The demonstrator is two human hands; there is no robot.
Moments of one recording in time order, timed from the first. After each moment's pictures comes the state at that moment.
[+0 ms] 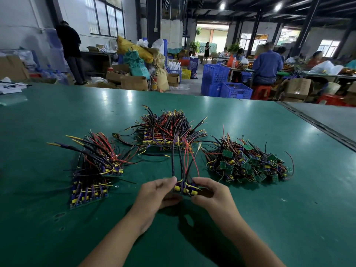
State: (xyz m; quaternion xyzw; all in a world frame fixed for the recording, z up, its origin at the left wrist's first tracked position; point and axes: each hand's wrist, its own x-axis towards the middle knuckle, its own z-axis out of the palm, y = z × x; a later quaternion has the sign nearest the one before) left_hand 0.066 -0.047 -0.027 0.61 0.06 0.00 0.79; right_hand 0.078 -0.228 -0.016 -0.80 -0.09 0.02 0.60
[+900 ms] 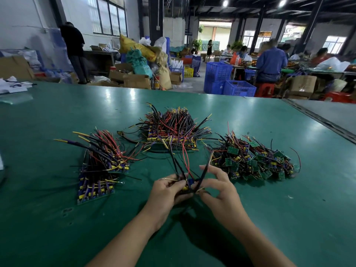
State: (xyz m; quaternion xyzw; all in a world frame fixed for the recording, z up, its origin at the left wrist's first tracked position) left_hand 0.070 -0.063 -0.029 0.55 0.05 -0.01 0.83; right_hand 0.076 -0.226 -0.016 -0.84 -0.24 -0.15 0.47
